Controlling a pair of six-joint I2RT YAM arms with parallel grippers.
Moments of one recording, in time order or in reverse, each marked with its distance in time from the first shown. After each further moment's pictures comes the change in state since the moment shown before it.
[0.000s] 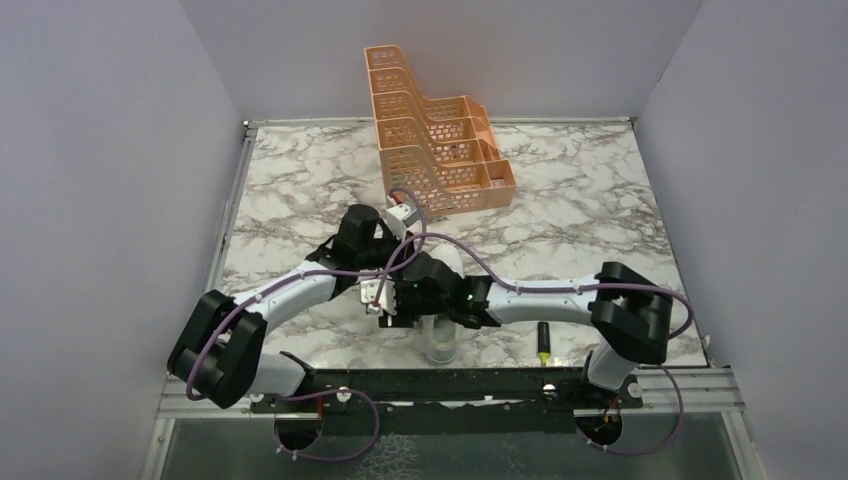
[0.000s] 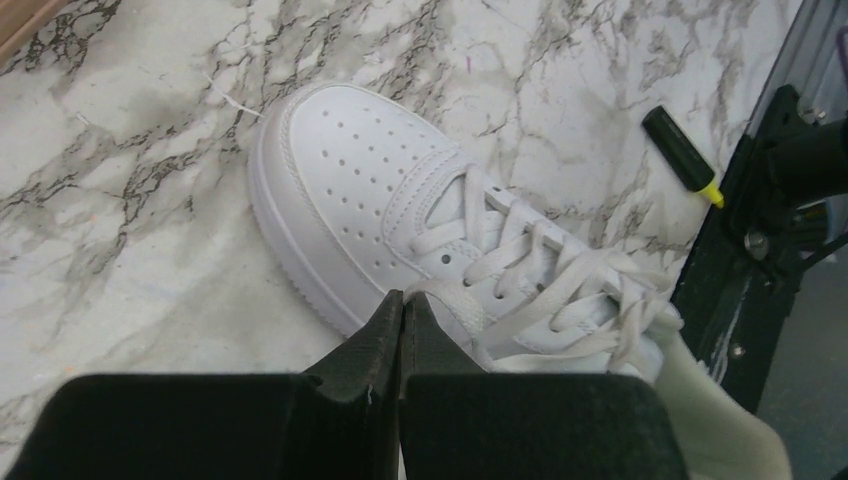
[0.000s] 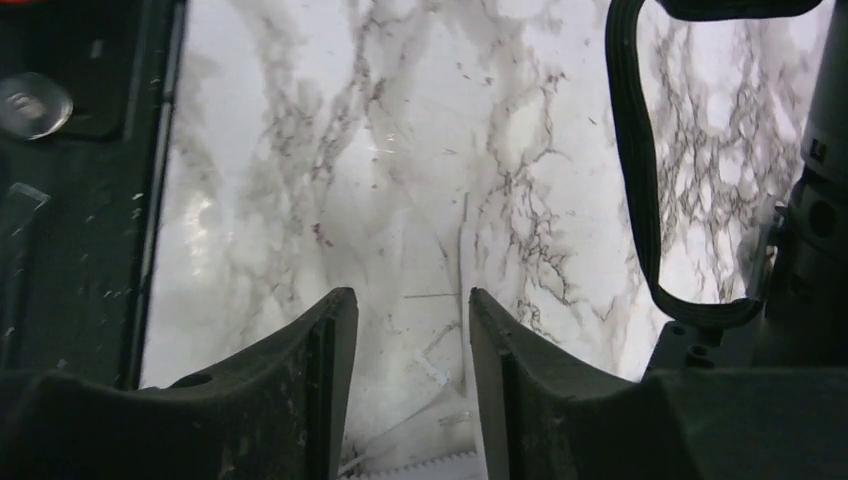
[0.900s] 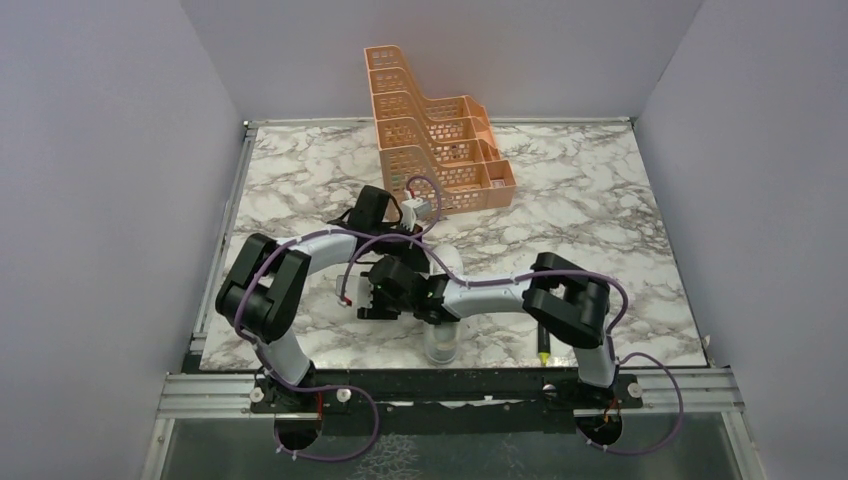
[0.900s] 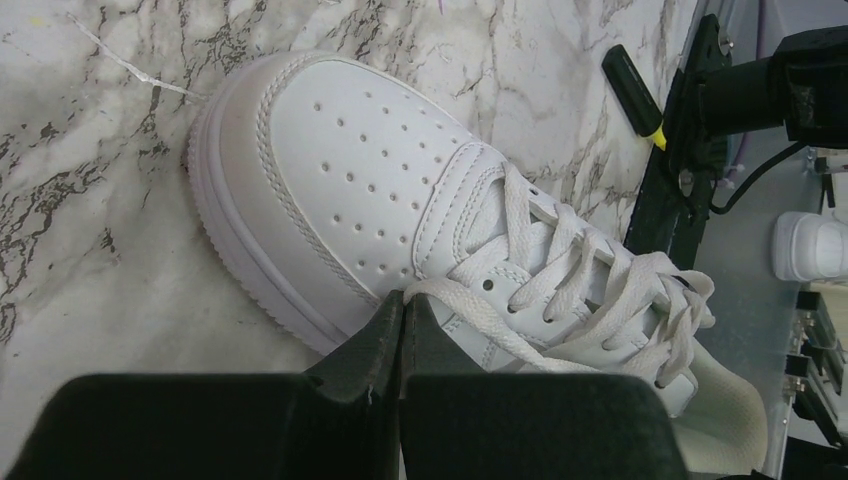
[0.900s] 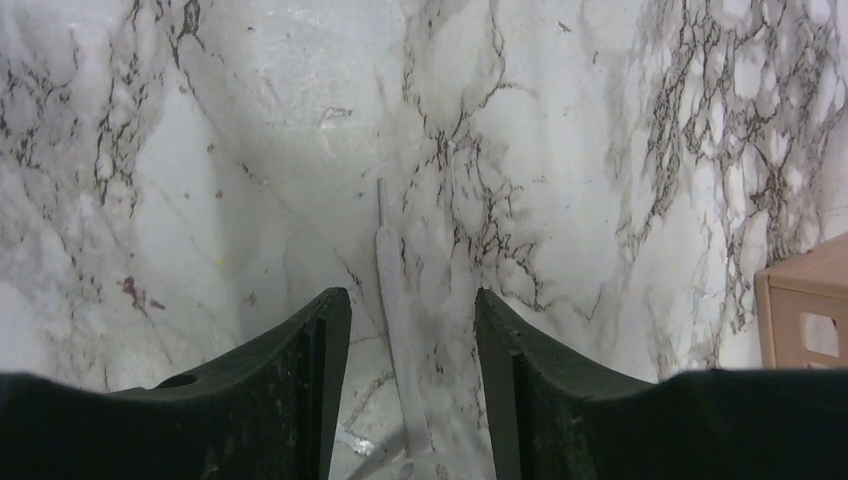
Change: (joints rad) left arm 0.094 0.373 0.241 -0.167 0.303 0.115; right arm 0.022 0.321 0.218 -0.049 0.278 -0.016
